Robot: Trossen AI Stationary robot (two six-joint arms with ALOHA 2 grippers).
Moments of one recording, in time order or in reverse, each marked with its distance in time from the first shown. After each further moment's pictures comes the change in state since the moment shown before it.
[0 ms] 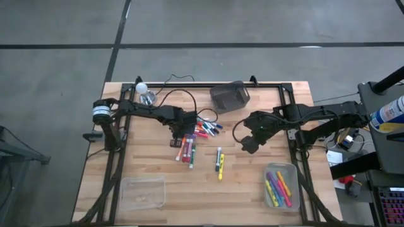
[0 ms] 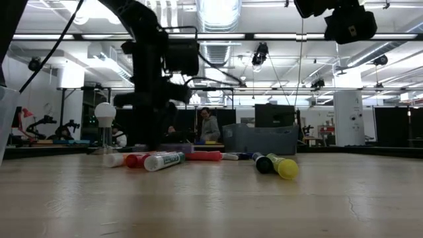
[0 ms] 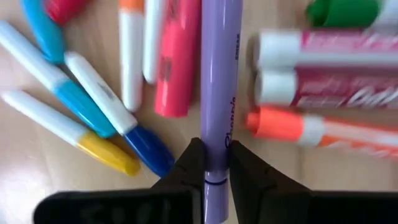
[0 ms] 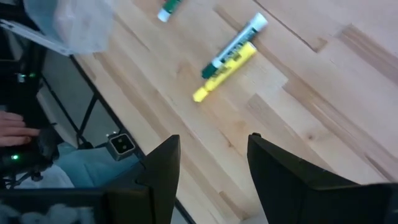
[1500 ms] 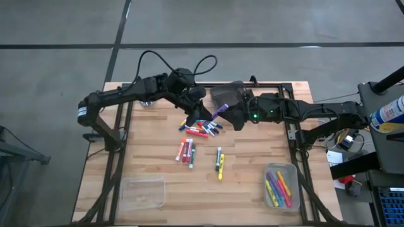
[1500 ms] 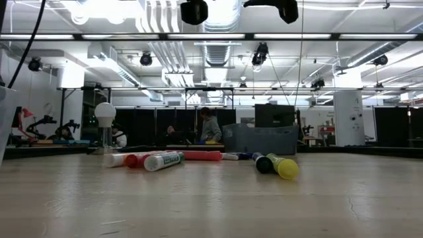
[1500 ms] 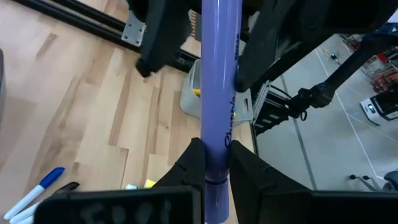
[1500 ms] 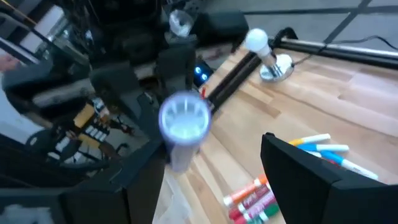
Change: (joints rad) left arm 0.027 -0.178 0.547 0.122 0.507 -0.622; right arm -0.085 0.001 0.000 0.698 0.441 -0.239
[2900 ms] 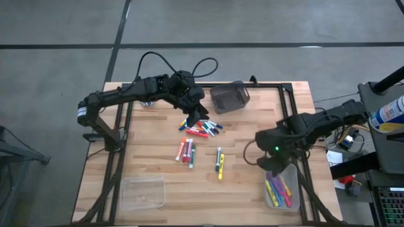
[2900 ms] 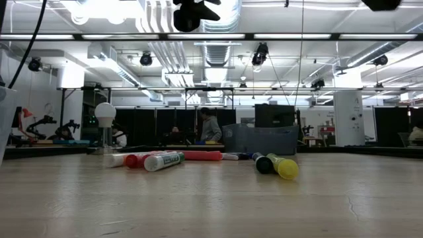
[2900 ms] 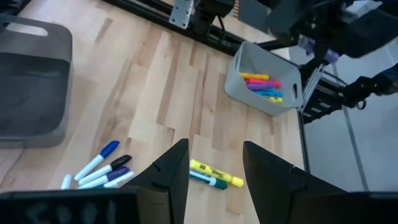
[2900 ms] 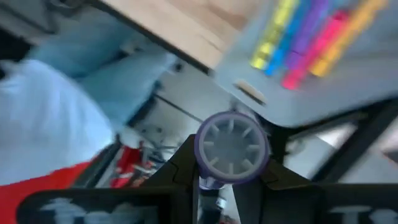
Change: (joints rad) left arm 0.003 -0.002 -0.001 -0.126 -0.167 0.081; right arm 0.287 -0.009 -0.014 -0.981 -0.912 0.647
